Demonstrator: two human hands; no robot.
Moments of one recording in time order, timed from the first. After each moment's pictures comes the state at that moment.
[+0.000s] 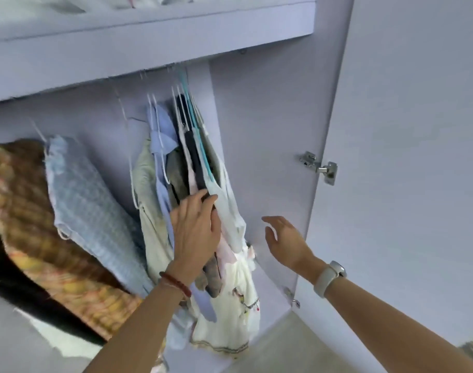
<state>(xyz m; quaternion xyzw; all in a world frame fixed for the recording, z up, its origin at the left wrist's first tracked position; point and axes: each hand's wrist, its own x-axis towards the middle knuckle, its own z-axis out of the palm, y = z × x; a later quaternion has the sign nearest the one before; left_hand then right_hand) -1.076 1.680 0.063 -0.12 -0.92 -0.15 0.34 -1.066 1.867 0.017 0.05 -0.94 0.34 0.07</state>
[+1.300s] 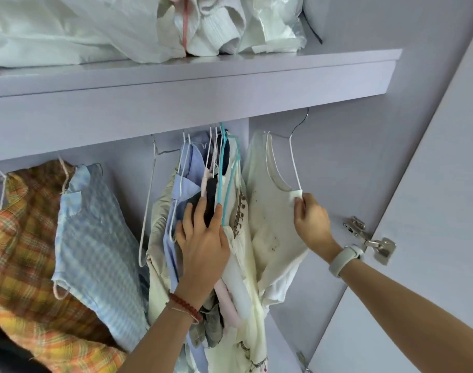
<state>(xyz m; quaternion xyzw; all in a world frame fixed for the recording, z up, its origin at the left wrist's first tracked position) -1.174 1.659 0.090 0.01 -0.95 -0.16 0.28 -1.245 1.862 0.093 0.00 -0.90 0.36 0.23</state>
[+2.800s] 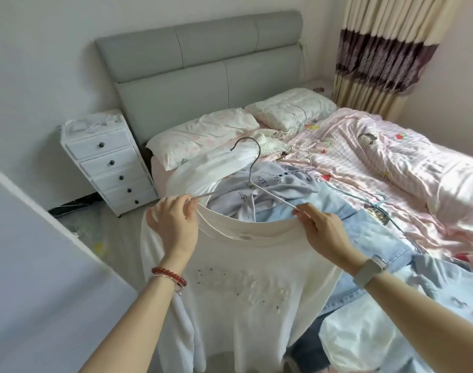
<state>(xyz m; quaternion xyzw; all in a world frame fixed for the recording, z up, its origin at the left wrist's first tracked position) -0.819 2.162 0.012 -0.58 -0.70 -0.41 -0.03 -0.553 2.131 0.008 -0.59 -0.72 0.05 0.35</state>
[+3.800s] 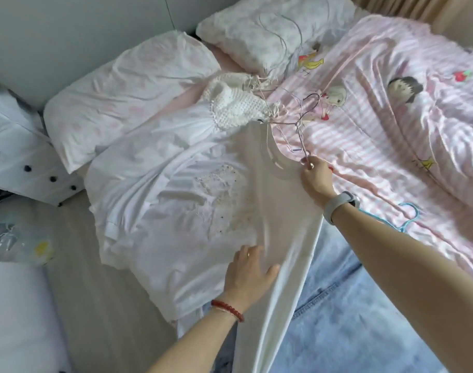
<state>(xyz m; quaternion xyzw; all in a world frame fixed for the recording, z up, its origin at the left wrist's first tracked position) -0.539 2.453 -0.192 -0.70 -0.60 0.04 -0.38 -0.351 2.597 -0.174 -0.80 -0.42 0.31 0.31</state>
